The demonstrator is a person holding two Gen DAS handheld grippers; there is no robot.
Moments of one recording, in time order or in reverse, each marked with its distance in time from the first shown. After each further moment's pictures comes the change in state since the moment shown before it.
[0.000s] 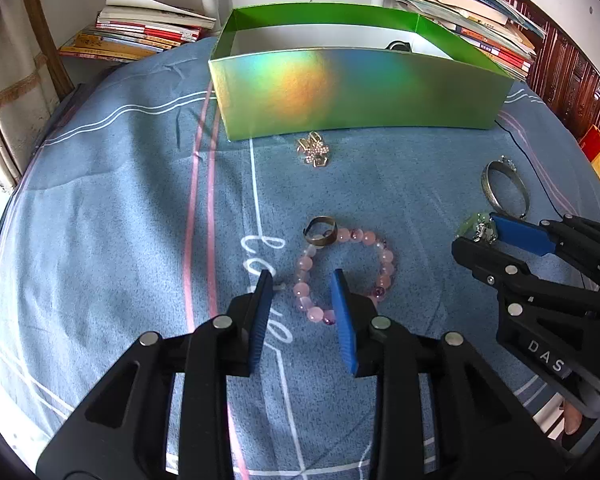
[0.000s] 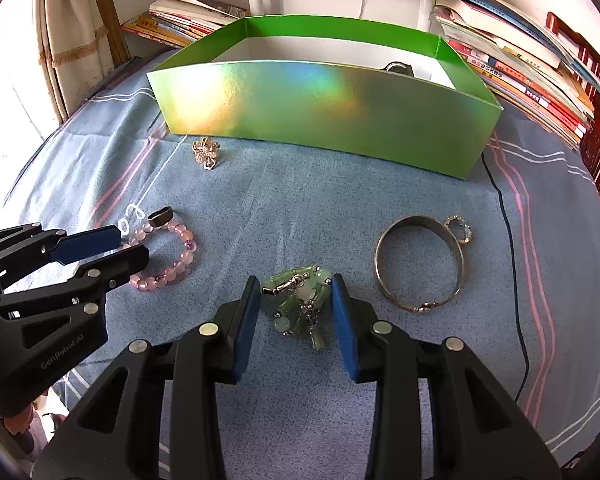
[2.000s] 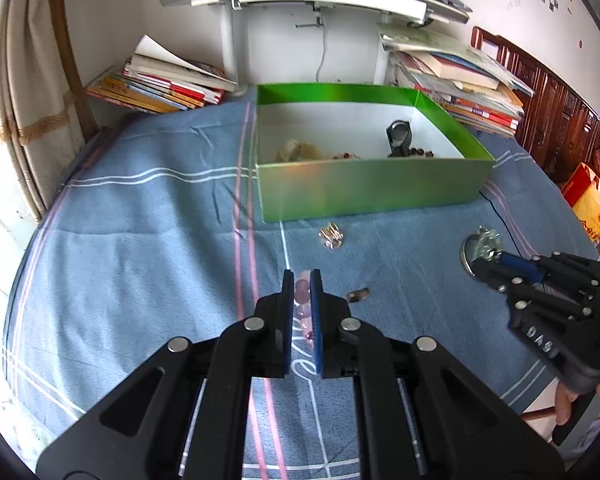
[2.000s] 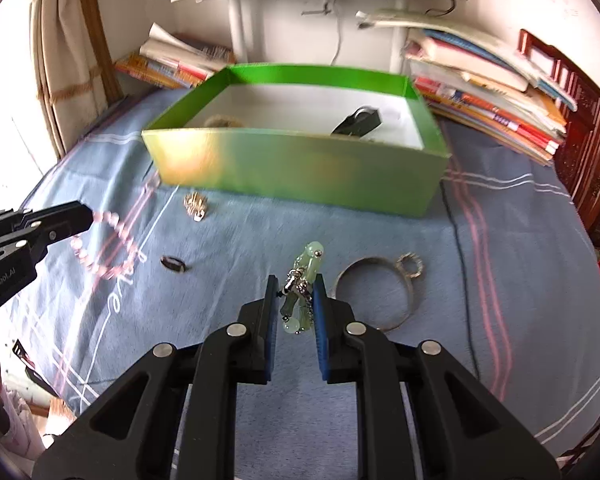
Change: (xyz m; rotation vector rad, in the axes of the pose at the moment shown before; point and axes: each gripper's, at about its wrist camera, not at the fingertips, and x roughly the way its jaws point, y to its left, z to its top) left arm -0.058 0.024 0.027 -0.021 -0.162 -0.024; right arm -0.033 -0.012 0.010 0.032 -0.104 -0.036
